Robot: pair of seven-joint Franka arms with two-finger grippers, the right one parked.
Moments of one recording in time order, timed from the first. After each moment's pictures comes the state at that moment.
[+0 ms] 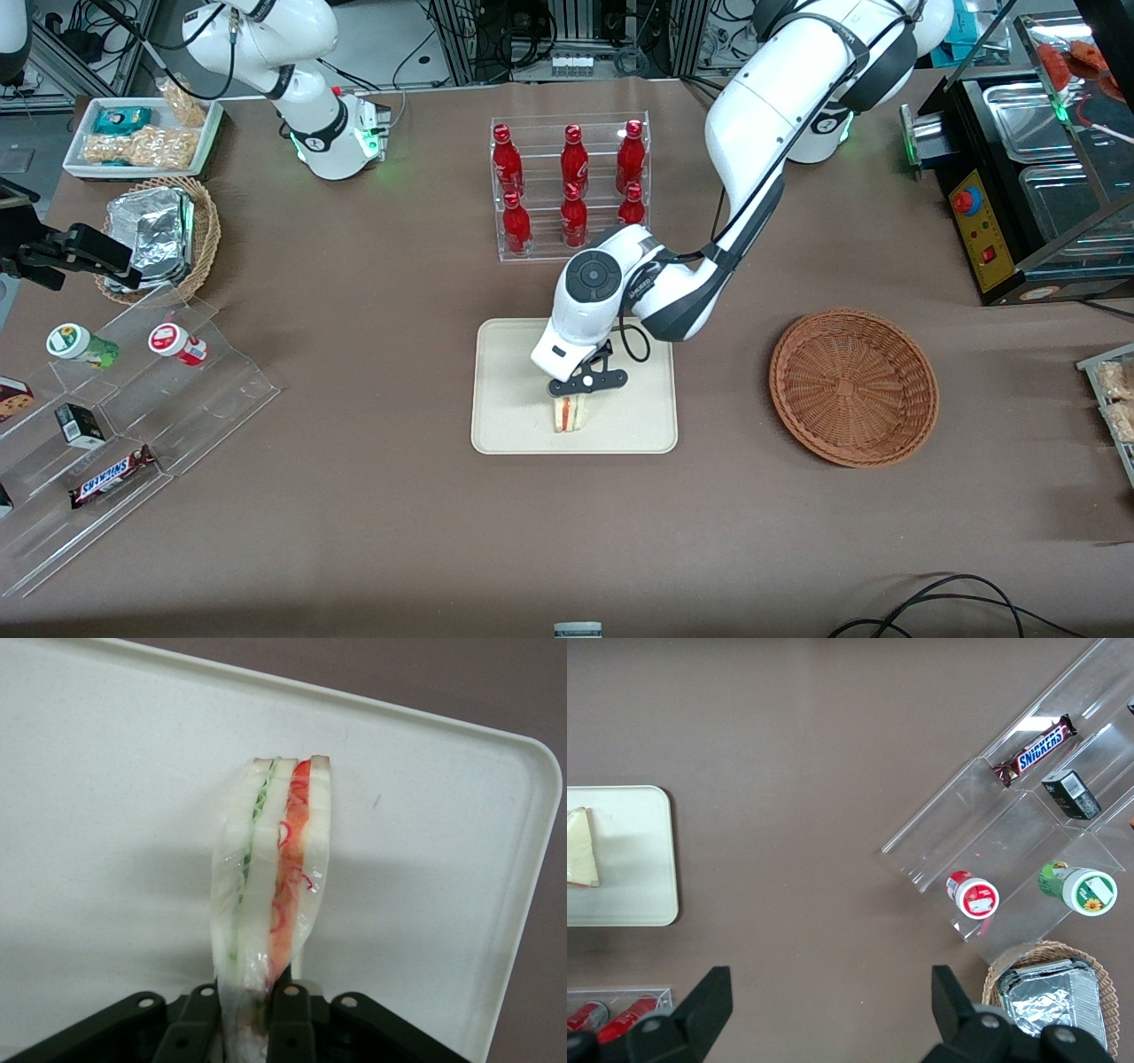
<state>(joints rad) -0.54 0.83 -0.29 -1.38 0.17 2.29 -1.00</state>
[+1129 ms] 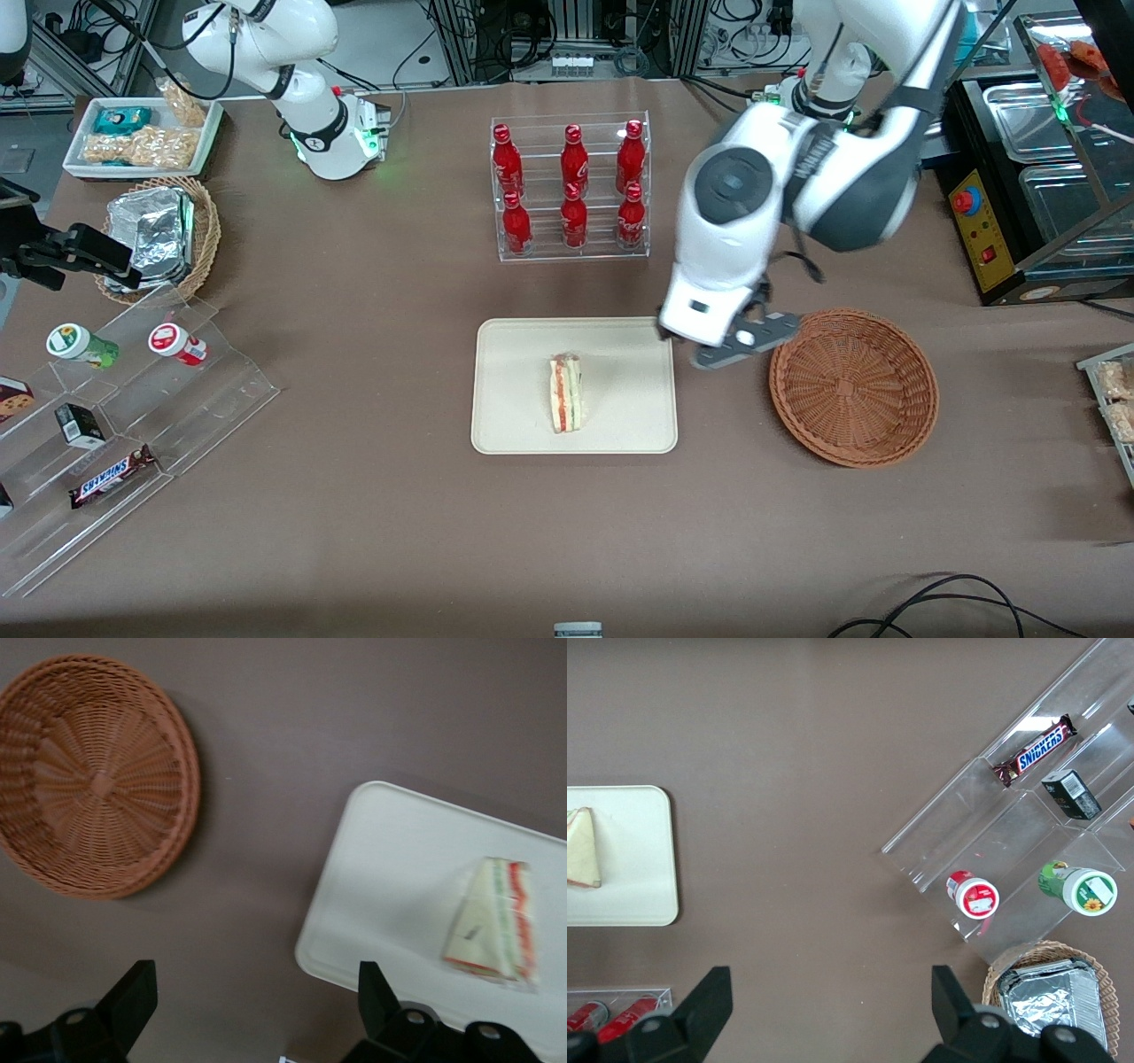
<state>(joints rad) -0.34 0.37 -0.22 -1.47 0.18 1.71 -0.89</state>
